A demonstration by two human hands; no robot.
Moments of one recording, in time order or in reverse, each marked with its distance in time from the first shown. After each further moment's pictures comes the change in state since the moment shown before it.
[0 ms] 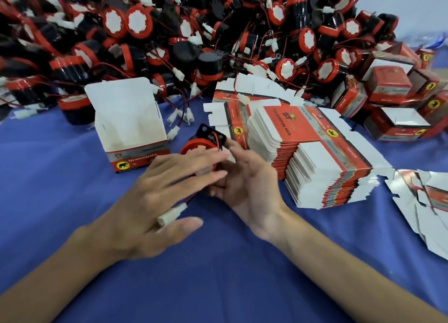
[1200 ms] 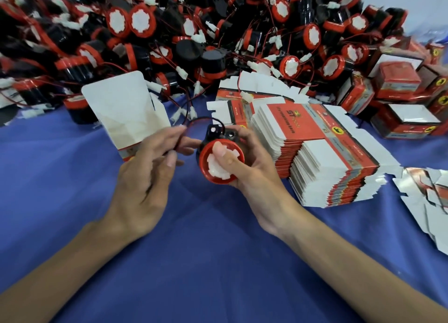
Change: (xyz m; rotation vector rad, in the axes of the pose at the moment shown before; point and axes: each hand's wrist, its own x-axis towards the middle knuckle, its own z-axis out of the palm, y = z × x) left_hand 0.006 -0.004 0.011 -0.247 0.426 -0.282; right_hand 0.003 0.000 -0.010 -0.365 0.129 -0.197
